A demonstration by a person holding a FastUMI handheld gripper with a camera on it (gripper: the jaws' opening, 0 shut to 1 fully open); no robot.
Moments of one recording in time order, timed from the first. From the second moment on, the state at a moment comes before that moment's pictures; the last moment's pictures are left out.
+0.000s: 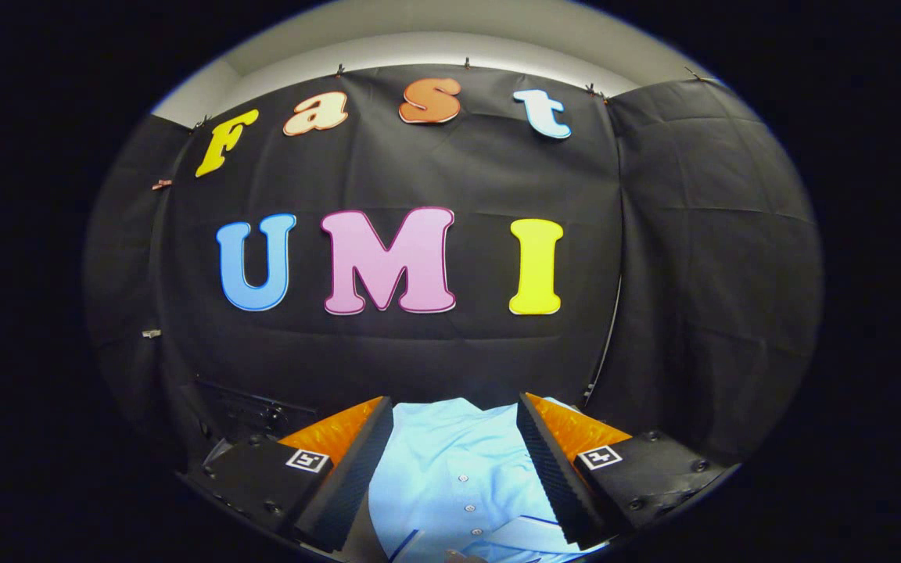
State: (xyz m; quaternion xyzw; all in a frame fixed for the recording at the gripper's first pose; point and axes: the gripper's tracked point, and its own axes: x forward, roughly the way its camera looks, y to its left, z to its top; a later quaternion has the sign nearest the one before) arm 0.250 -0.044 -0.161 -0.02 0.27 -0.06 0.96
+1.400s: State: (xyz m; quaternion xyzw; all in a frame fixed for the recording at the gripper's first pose) arm 0.251 -0.080 -0.320 -0.01 0.56 -0.08 0.83
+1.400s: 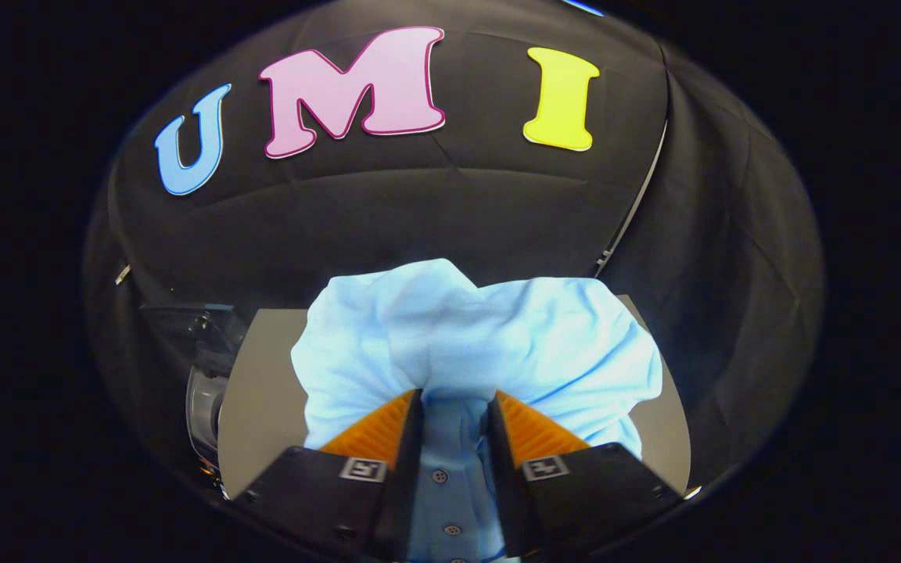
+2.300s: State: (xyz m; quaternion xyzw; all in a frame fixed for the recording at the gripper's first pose) arm 0.256 -0.051 -0.190 0.03 0.43 -0.05 0.90
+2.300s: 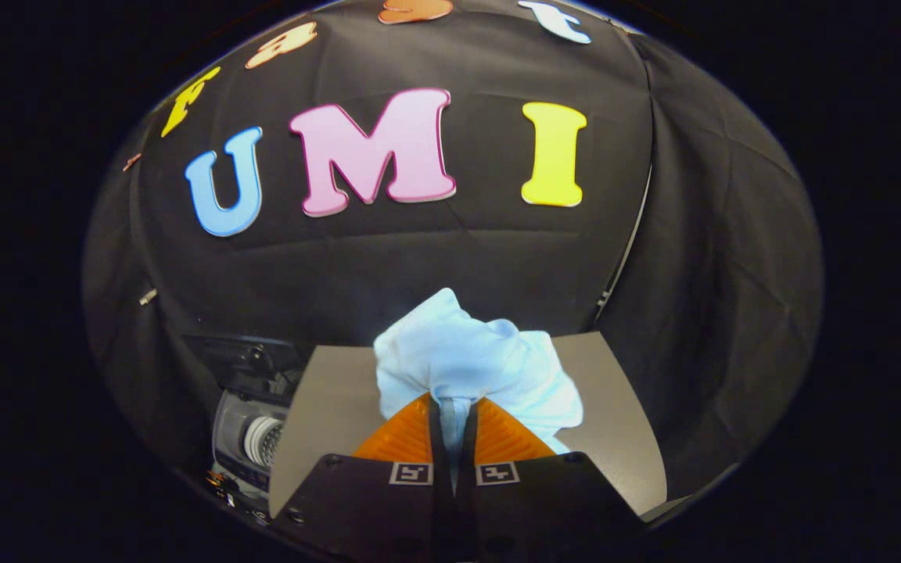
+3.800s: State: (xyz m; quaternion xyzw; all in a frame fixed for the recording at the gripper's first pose) arm 0.251 0.340 -0.129 0.05 0.33 0.31 0.89
